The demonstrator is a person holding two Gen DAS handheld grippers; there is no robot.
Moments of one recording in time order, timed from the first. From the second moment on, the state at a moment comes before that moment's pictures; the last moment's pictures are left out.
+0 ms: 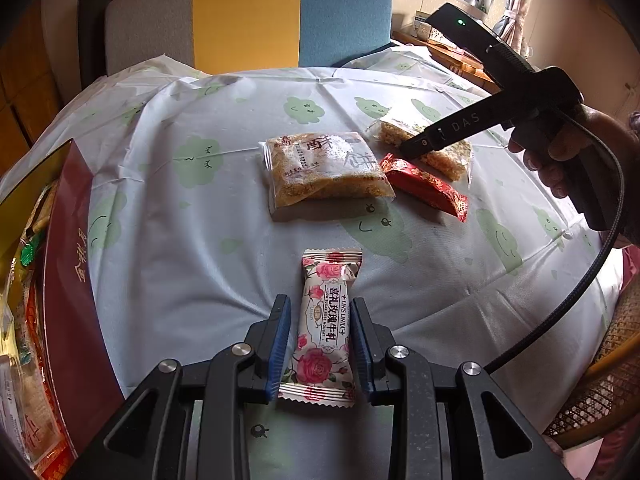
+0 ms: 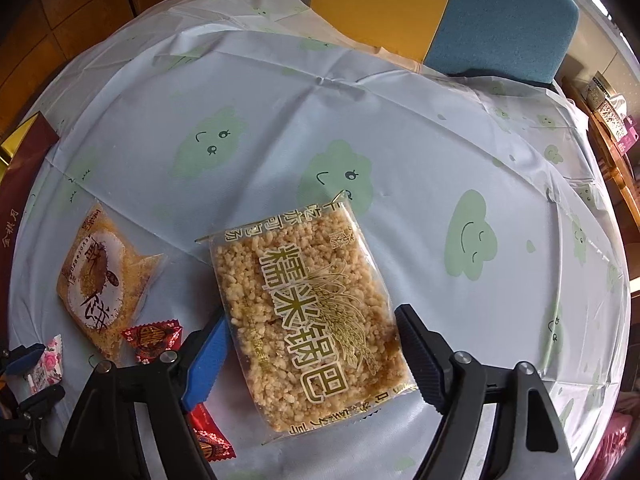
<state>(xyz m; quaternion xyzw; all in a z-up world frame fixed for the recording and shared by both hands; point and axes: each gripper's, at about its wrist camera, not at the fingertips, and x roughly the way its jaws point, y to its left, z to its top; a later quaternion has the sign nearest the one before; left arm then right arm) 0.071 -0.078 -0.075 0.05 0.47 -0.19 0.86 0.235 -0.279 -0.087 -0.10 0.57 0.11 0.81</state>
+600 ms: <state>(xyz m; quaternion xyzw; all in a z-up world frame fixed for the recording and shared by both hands) 0.072 -0.081 -0.071 0.06 0.47 -0.16 0.87 0.186 -0.347 -0.097 -0.03 0.61 0.03 0.79</state>
